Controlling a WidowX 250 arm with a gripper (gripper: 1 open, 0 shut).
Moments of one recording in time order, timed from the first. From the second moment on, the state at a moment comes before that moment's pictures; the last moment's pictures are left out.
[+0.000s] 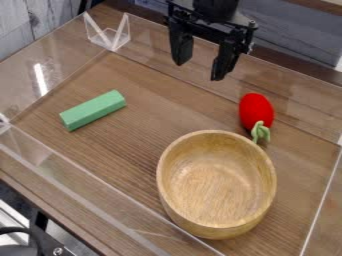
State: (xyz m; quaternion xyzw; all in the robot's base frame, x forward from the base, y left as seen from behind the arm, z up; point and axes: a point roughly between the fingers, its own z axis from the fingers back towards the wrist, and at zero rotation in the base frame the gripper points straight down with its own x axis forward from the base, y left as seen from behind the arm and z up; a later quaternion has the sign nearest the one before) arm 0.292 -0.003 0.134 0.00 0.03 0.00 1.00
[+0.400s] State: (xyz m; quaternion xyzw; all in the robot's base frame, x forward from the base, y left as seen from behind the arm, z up) arm 0.279 0.040 0.093 -0.01 0.08 0.00 1.00
